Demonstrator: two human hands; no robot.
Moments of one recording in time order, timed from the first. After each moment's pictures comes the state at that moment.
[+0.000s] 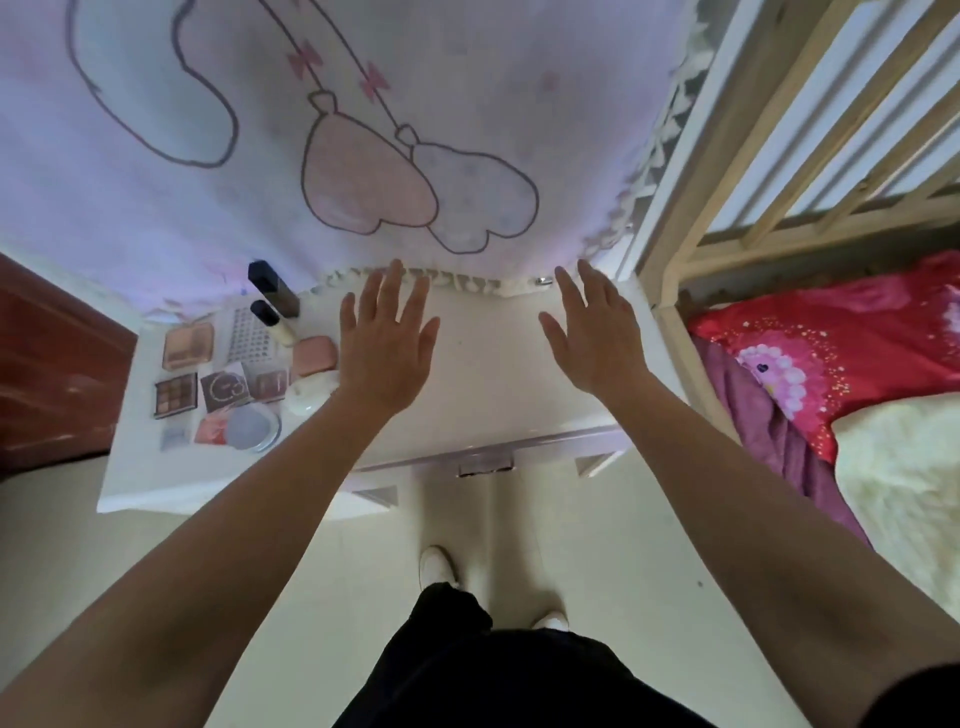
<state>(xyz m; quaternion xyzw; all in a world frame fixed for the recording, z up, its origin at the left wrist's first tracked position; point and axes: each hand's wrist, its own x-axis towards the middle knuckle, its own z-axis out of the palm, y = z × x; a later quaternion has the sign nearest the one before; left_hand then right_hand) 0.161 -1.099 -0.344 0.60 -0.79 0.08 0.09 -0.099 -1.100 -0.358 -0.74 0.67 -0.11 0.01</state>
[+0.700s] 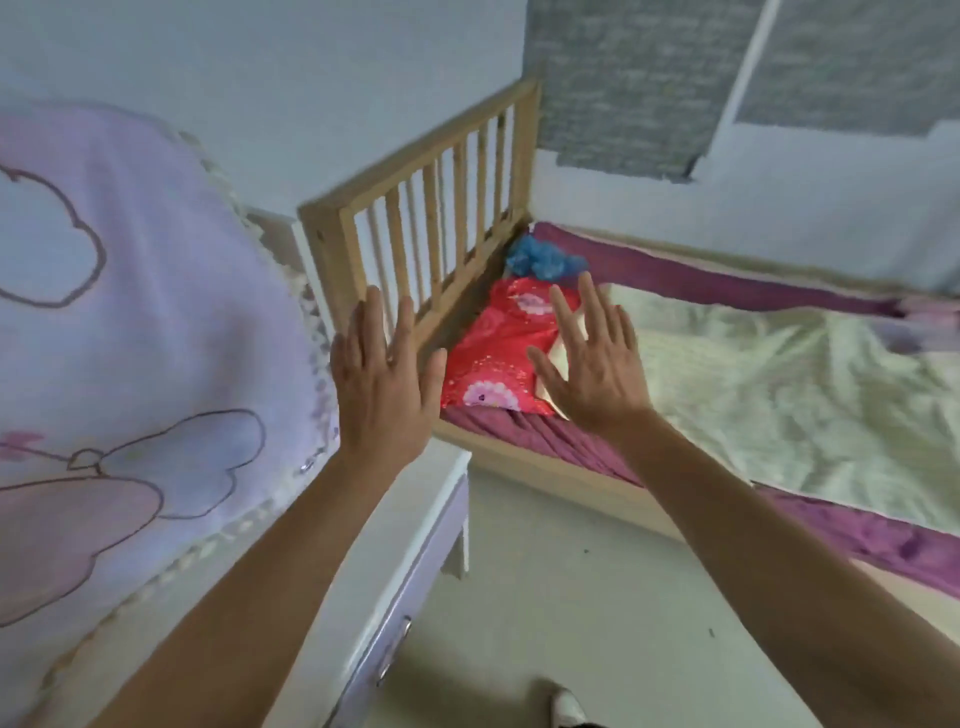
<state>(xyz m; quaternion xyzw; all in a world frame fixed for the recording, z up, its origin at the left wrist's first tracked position) -0.017 -1.085 -0.193 0.21 -0.93 -0.01 0.31 -0.174 -0.897 -0.199 -0.36 0.90 -0.13 -0.18</state>
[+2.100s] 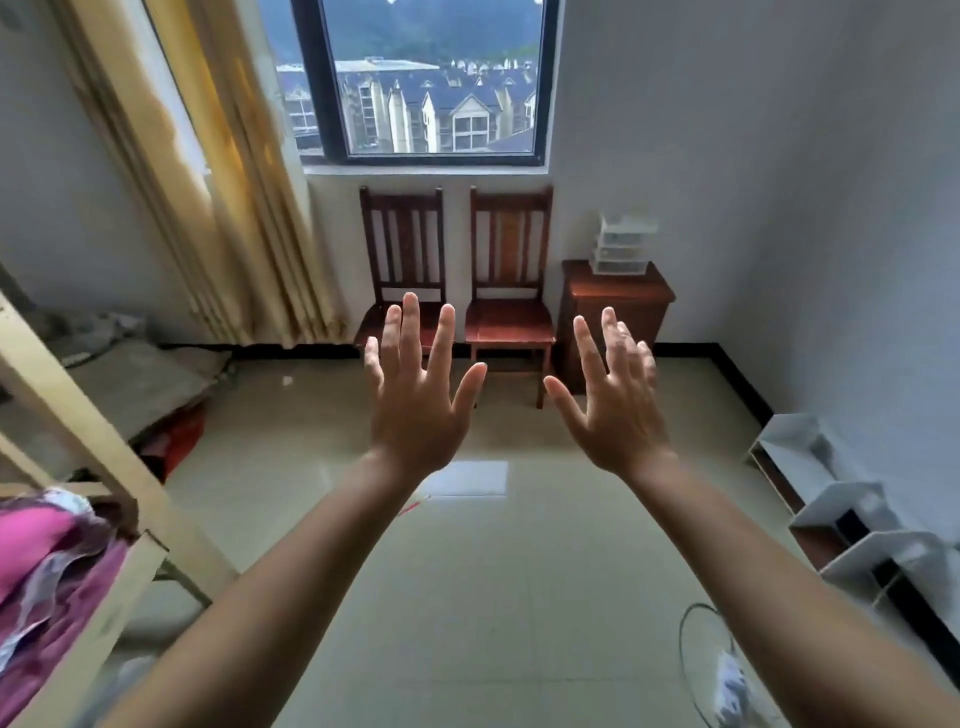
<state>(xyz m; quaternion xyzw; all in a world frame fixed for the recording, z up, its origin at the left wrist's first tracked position) 0.116 0.208 -0.191 -0.69 -0.63 -0.33 0.14 0.348 0.249 -0.207 0.56 0.78 0.08 -0.27</state>
